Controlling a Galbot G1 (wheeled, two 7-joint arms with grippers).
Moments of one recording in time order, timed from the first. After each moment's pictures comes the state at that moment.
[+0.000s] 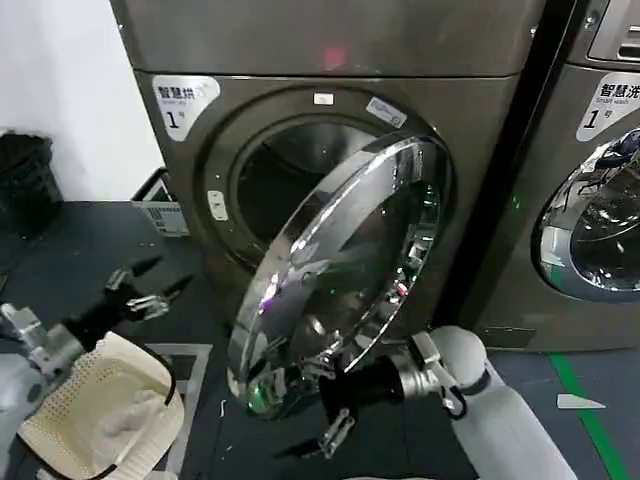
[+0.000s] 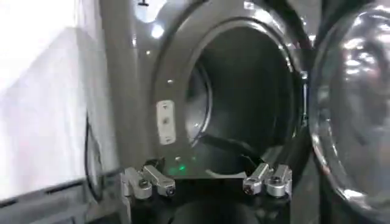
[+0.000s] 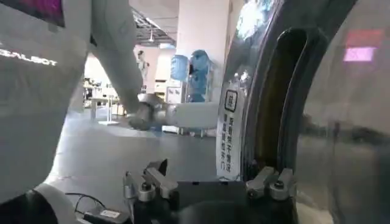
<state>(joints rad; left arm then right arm) 1.19 -0.72 -0.62 -1.80 -0.79 0.06 0.57 -0.94 1.15 0.26 1.86 0.47 -0.14 -1.46</state>
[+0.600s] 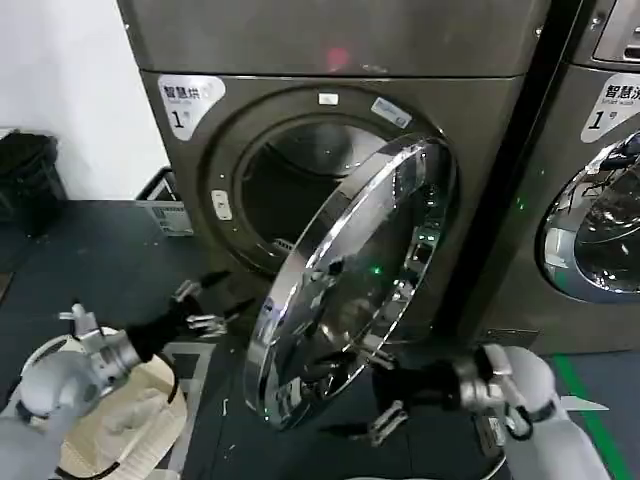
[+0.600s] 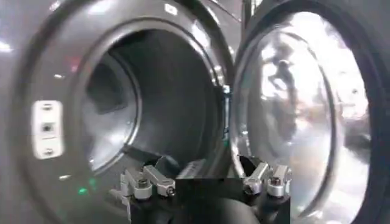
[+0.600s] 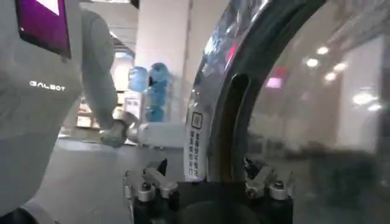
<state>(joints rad) 1.07 -0.74 -0.39 -1.86 -0.83 0.05 0.68 -1.14 1.17 0.64 1.95 0.53 -0.14 -1.44</state>
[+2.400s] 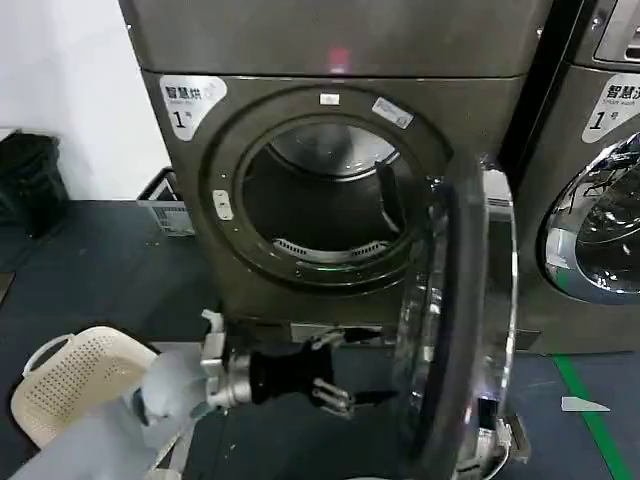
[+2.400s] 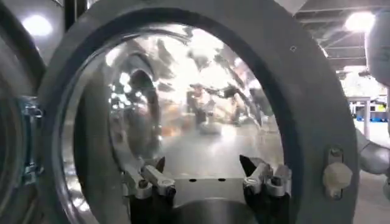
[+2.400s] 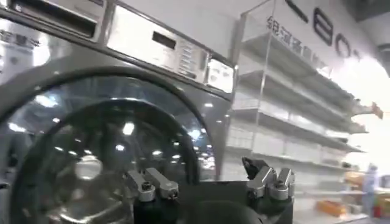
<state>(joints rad) 0.73 -0.86 0.18 -1.98 -0.79 0.10 0.72 -1.44 1.18 1.79 2.03 0.43 -0.34 -0.24</state>
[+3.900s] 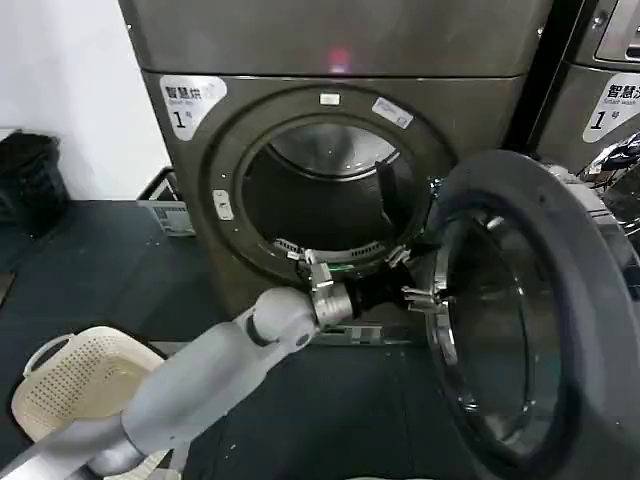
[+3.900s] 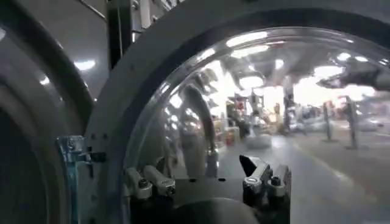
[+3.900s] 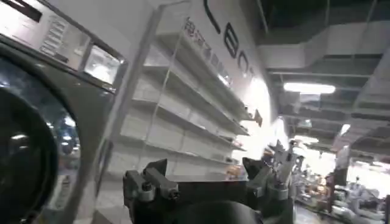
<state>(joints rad) 0.34 -1.20 0.45 -1.63 -0.74 0.01 0.37 -1.53 1.12 2.07 1.96 0.31 -0.41 -0.12</state>
